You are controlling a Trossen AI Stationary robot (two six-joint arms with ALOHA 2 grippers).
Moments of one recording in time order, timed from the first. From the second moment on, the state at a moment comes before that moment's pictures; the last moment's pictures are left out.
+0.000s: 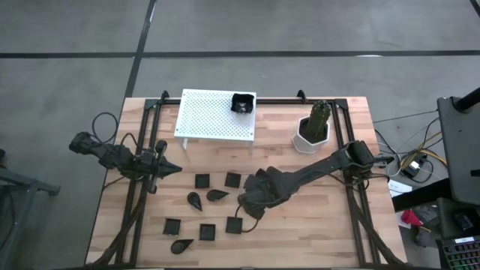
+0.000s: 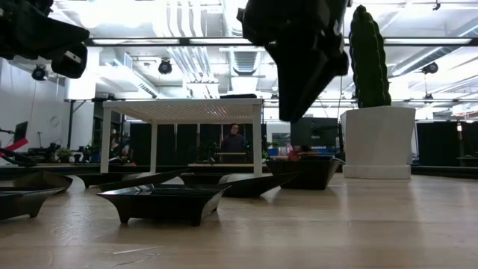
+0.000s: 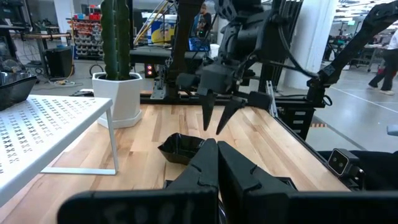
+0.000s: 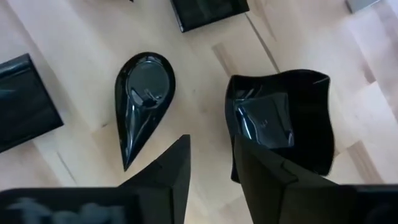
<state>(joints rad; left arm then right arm) -0.42 0.02 0.17 -0.20 -0.32 -0.08 0.34 2.01 1.63 -1.01 0.29 0.87</state>
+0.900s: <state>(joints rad) -0.42 0.02 0.17 -0.20 -0.32 -0.08 0.34 2.01 1.50 -0.88 0.28 0.88</state>
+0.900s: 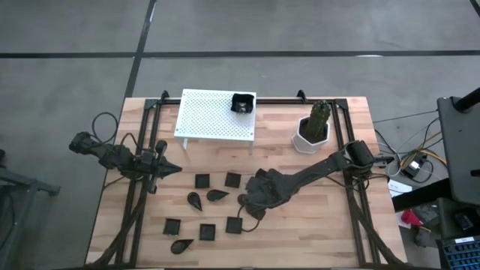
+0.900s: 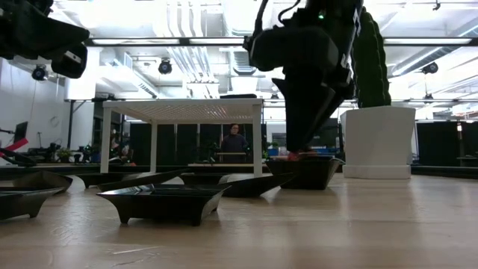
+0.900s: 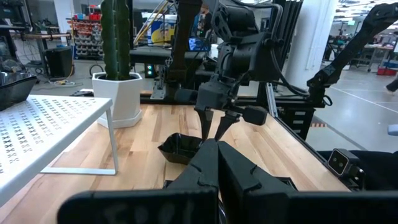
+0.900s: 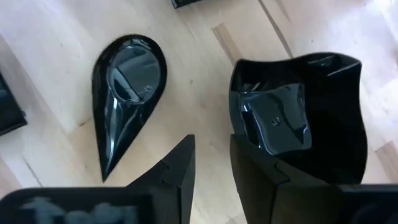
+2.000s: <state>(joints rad) -0.42 0.02 0.17 -0.20 -0.32 -0.08 0.34 2.01 1.49 -0.85 0.34 0.80</state>
